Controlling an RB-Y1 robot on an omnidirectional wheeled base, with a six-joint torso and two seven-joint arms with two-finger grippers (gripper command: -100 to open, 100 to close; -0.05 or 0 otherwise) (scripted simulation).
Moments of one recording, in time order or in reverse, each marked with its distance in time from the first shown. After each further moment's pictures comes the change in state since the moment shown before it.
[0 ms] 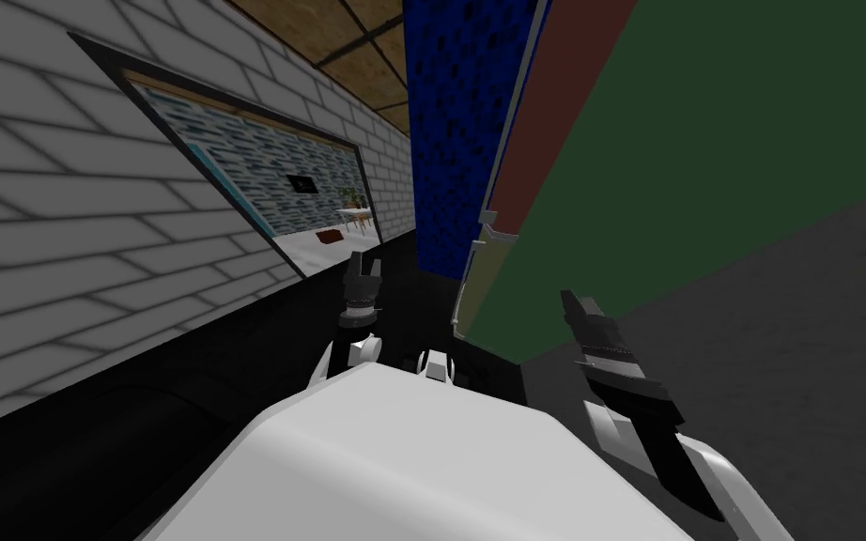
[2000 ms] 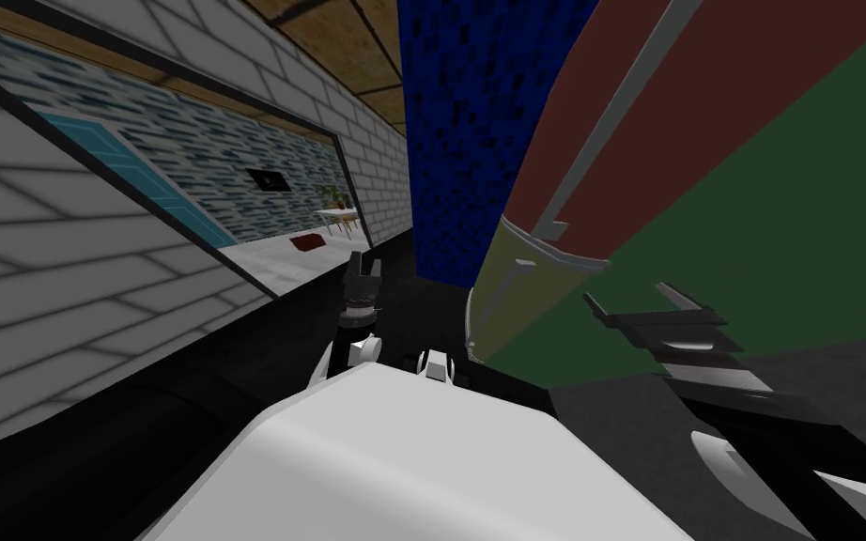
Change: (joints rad) left arm 0.000 0.000 0.000 0.000 0.000 0.000 0.000; right arm 0.077 -0.291 -0.295 0.037 0.228 0.032 0.497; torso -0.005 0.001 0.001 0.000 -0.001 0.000
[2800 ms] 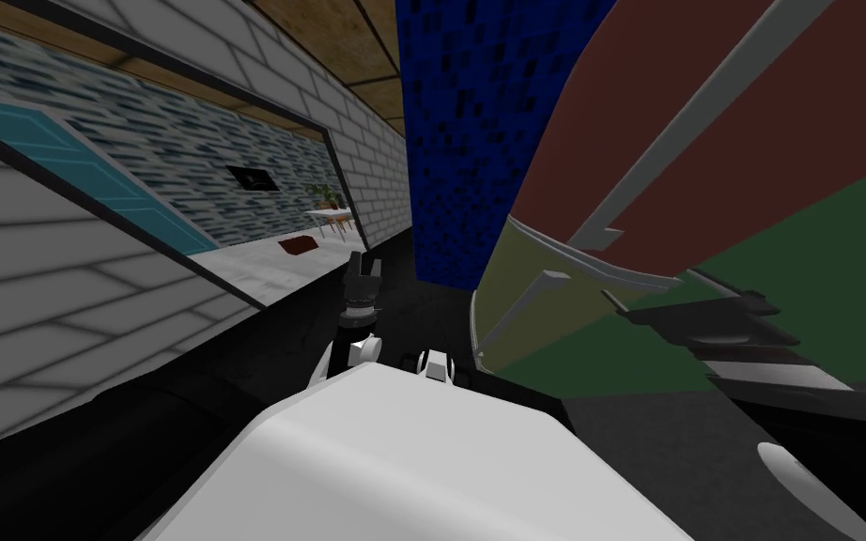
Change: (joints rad) left arm 0.000 0.000 0.000 0.000 0.000 0.000 0.000; right arm 0.025 -0.122 -0.115 0.031 0.087 0.017 0.192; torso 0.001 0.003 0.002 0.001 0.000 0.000
